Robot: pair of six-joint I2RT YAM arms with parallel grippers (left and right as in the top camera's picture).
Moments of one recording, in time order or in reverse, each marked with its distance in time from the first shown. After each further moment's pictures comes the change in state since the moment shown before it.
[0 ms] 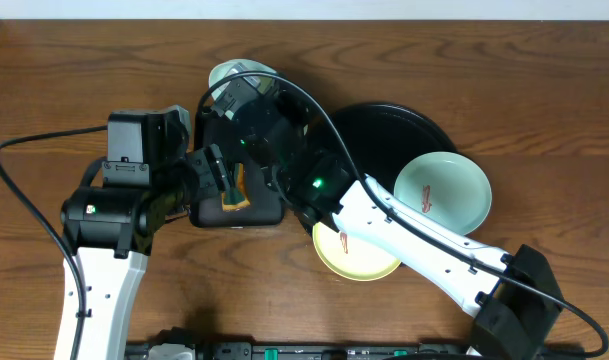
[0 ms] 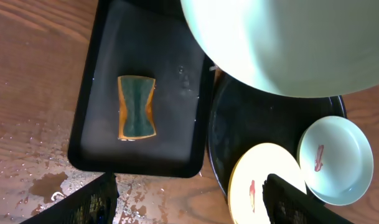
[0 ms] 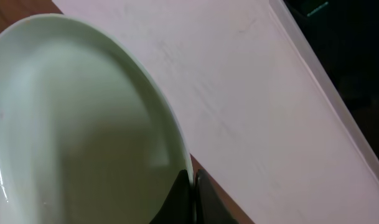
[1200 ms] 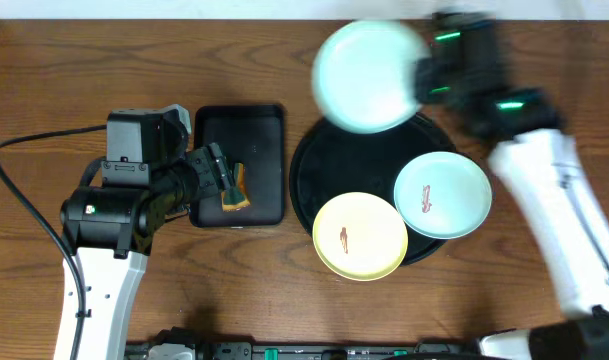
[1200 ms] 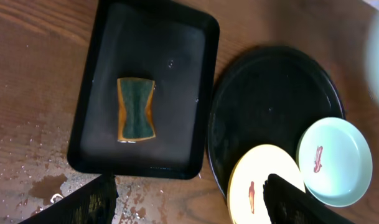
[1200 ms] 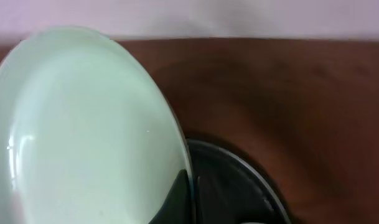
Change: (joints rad) left arm 0.000 0.000 0.002 0.005 0.000 0.000; right arm -0.717 -0.237 0.002 -0.565 -0.782 0.808
